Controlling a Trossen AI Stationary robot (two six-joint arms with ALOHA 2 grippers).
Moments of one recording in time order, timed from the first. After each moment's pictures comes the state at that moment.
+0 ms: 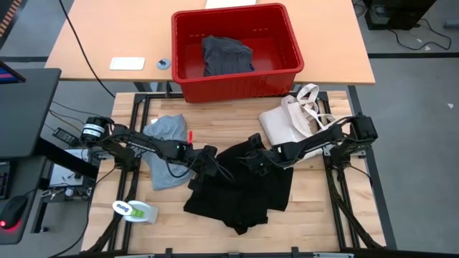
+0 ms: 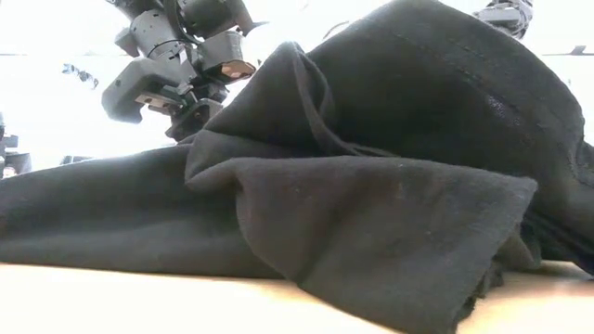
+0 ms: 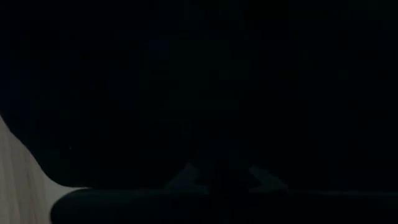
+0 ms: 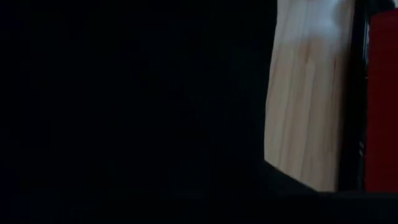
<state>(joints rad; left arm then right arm) -0.12 1.57 0.89 -0.28 0.05 0.26 0.09 1.70 0.80 -0.03 0.48 -0.54</state>
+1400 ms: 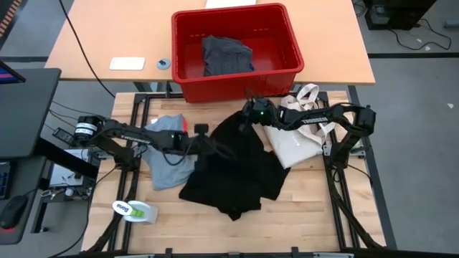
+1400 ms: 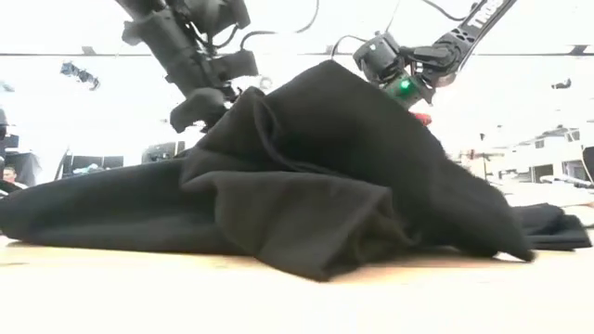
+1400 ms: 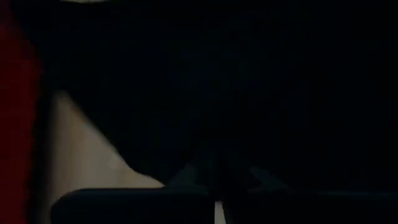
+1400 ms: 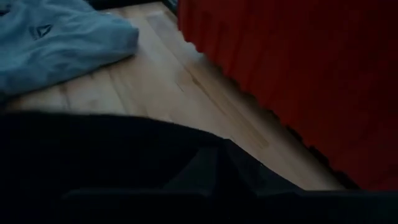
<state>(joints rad) -0.01 1.48 0.89 -0.32 -0.33 0.23 -0.38 1.68 0.89 0.28 0.16 0.01</state>
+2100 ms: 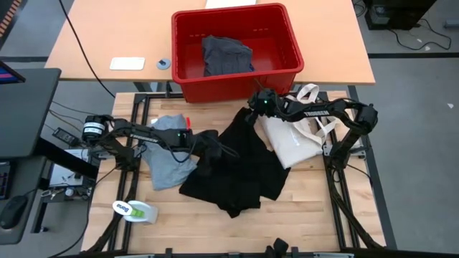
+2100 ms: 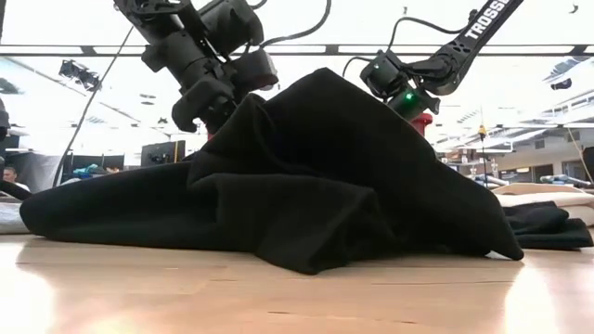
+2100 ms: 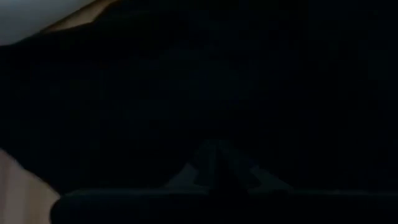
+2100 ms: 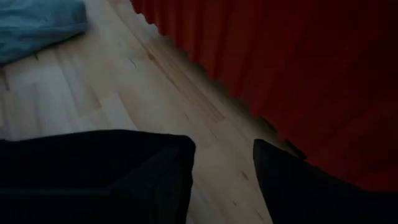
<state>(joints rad) 0.05 1.57 0.89 -0.15 0.03 0.27 -0.54 1.68 0.89 0.21 0.08 -0.01</state>
